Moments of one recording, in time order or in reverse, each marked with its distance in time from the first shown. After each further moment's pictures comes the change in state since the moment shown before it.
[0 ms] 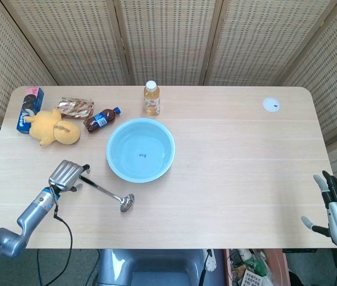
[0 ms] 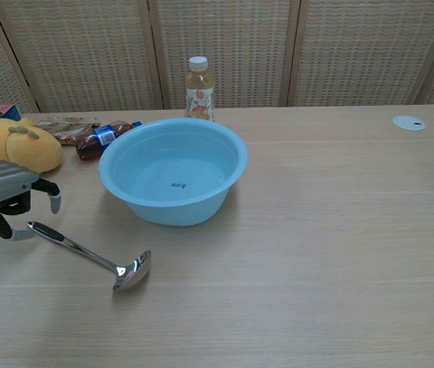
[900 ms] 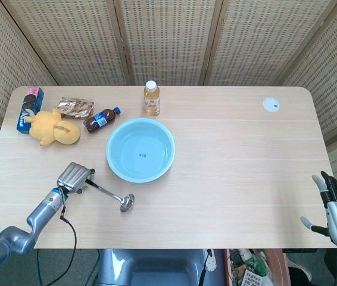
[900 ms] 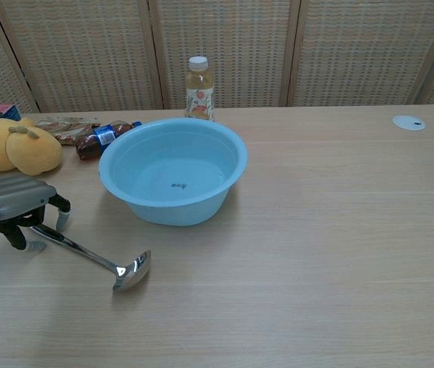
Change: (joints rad) left arm -0.035 -0.065 0.016 0.044 -0.047 -0.060 0.074; right arm 0.008 0.000 -0.002 0.001 0.015 -0.021 0.003
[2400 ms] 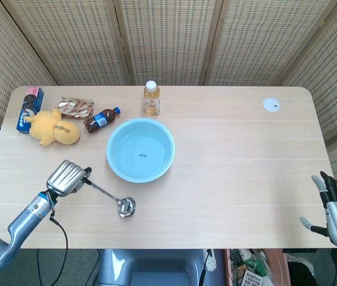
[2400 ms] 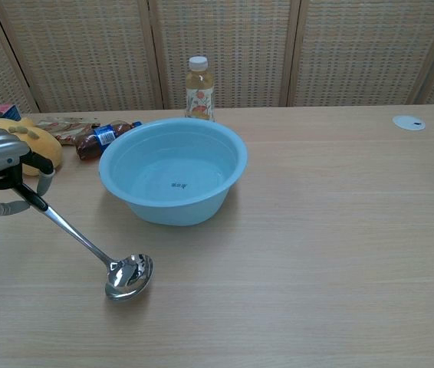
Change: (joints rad) left arm 0.040 0.273 0.015 -0.401 0.068 0.220 0.139; right arm 0.001 0.001 -0.002 -0.010 0.002 0.001 0.001
